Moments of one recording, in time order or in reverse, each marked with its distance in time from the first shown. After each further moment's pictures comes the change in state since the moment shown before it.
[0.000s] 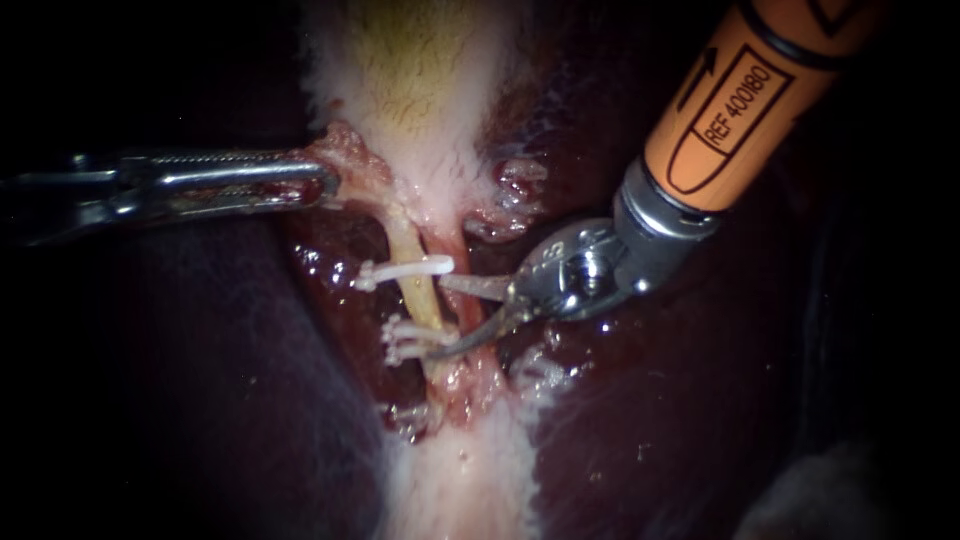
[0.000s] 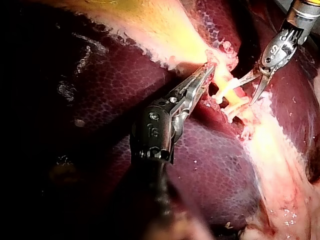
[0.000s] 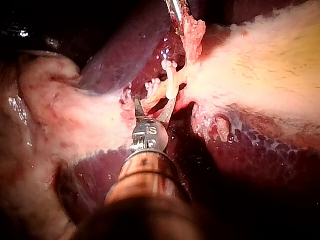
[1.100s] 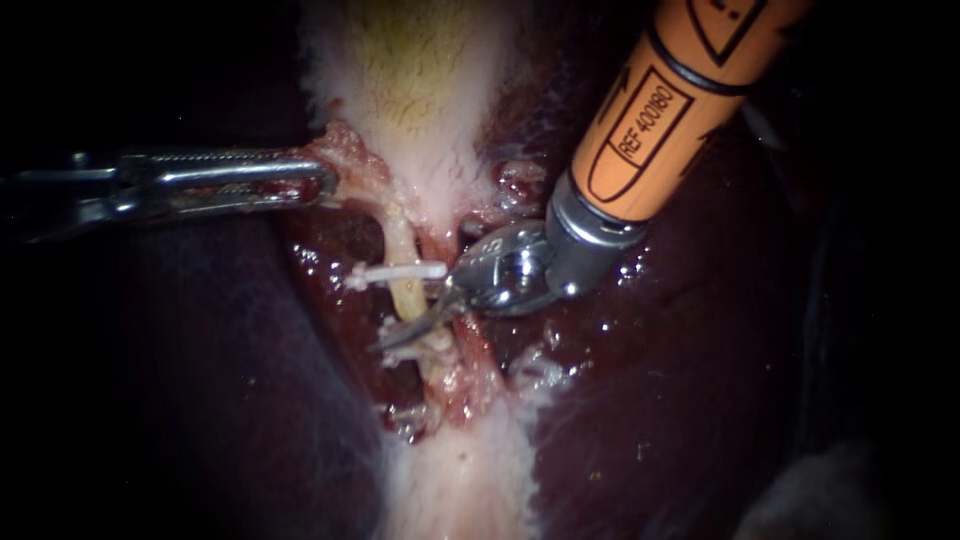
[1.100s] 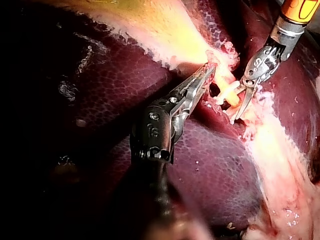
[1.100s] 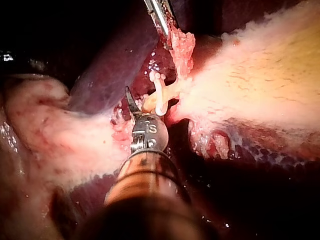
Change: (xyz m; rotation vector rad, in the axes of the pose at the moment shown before) right arm 0.002 0.000 0.005 0.142 0.110 0.074; left arm 0.000 -0.001 0.000 -0.005 -0.001 0.001
